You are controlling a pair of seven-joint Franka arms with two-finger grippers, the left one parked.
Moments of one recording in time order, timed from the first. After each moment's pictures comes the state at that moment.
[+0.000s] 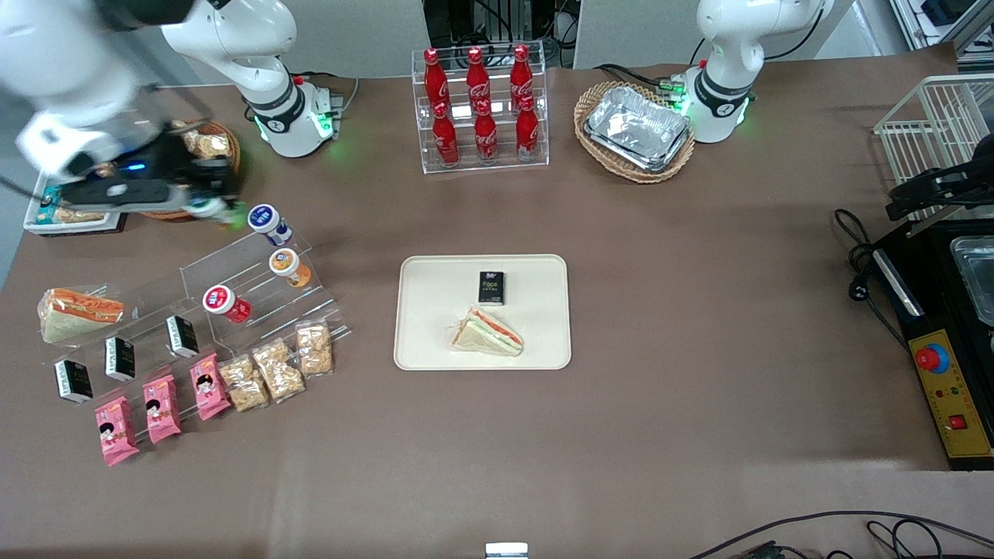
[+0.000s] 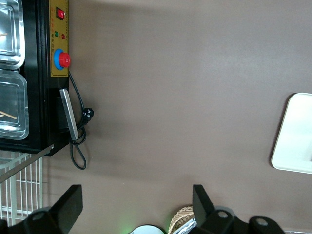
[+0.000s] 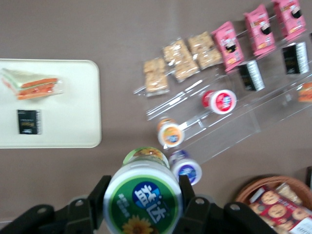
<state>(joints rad) -0.02 -0.20 0.30 -1.80 0.02 1.58 0.30</state>
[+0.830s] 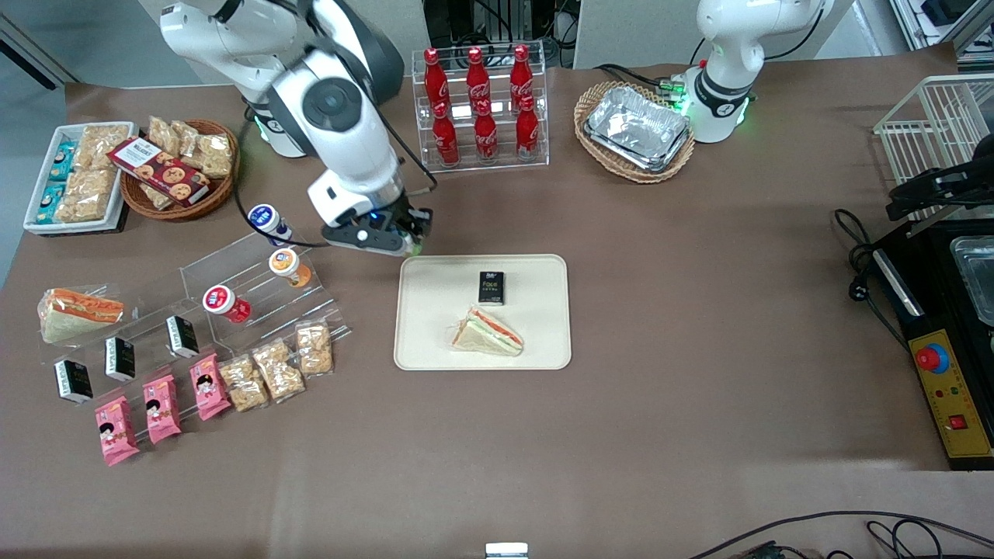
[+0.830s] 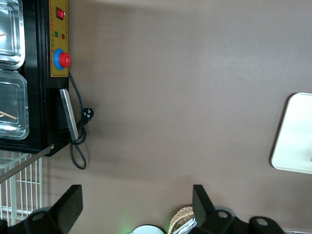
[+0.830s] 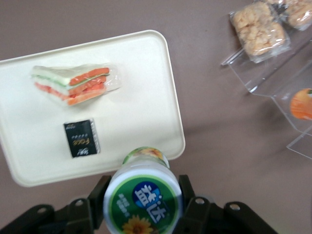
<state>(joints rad) 0.04 0.10 0.63 -1.99 -0.05 2.07 0.93</state>
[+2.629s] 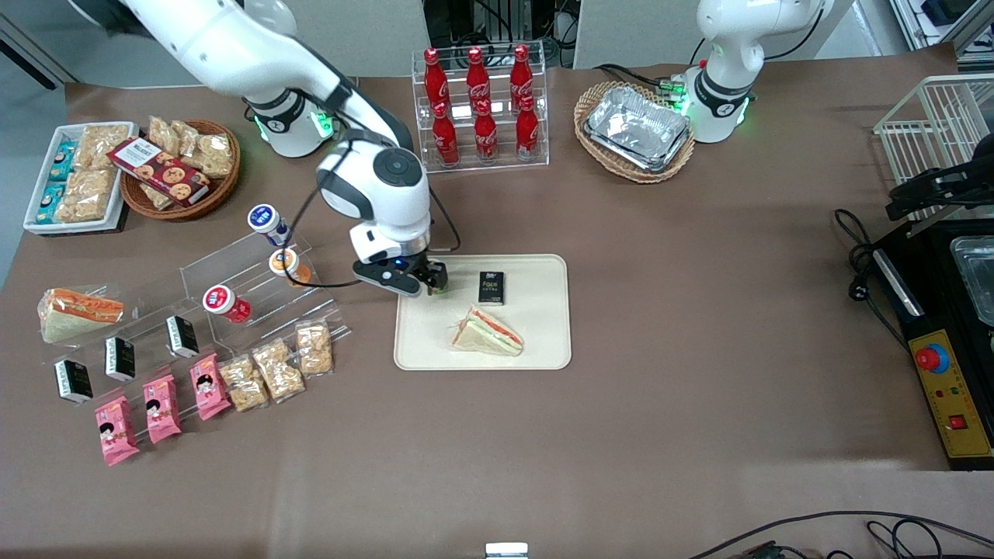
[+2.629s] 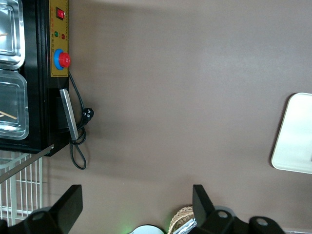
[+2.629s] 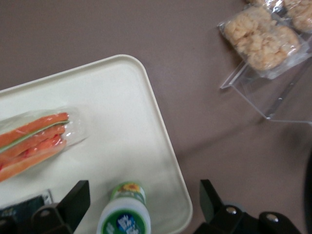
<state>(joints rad) 0.01 0.35 0.68 -2.05 -0.54 2.27 1.38</state>
